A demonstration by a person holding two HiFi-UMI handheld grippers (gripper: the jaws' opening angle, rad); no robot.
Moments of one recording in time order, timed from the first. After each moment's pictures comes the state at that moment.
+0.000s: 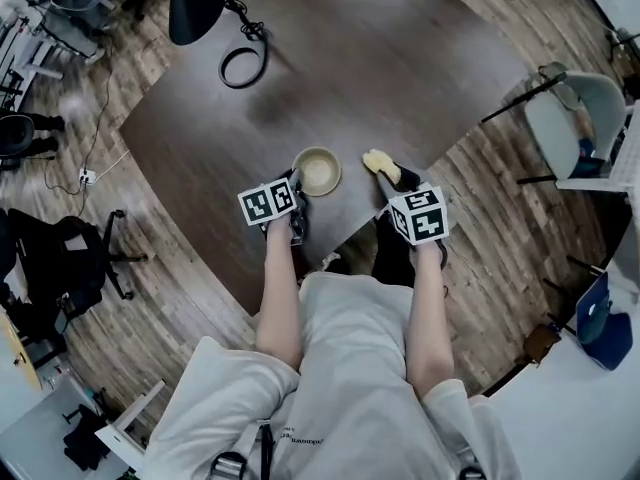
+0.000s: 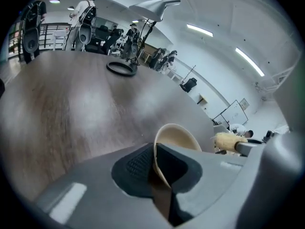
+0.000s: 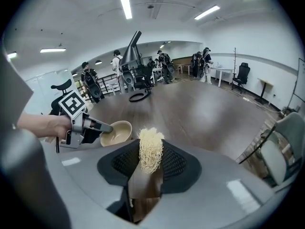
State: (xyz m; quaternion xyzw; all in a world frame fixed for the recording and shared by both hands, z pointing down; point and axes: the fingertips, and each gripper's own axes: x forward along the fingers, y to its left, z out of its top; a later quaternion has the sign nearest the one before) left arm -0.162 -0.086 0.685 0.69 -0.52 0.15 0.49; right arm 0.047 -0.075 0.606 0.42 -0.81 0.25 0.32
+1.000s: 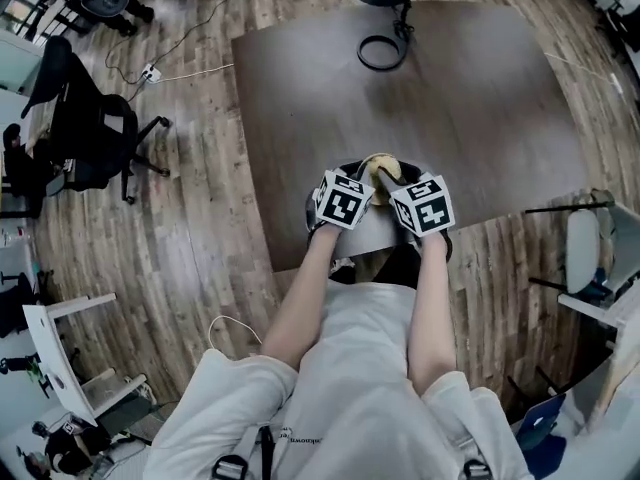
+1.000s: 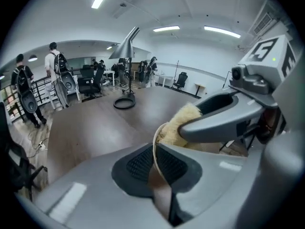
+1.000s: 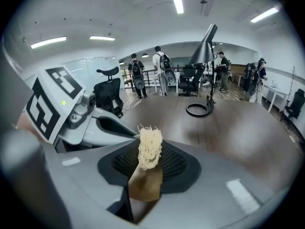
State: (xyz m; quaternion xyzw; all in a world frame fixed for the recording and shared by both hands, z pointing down) left arm -0.203 -0.031 0.593 0.73 -0.57 0.26 0.28; right arm -0.164 -0.038 0.572 0.18 -0.91 0.15 0.35
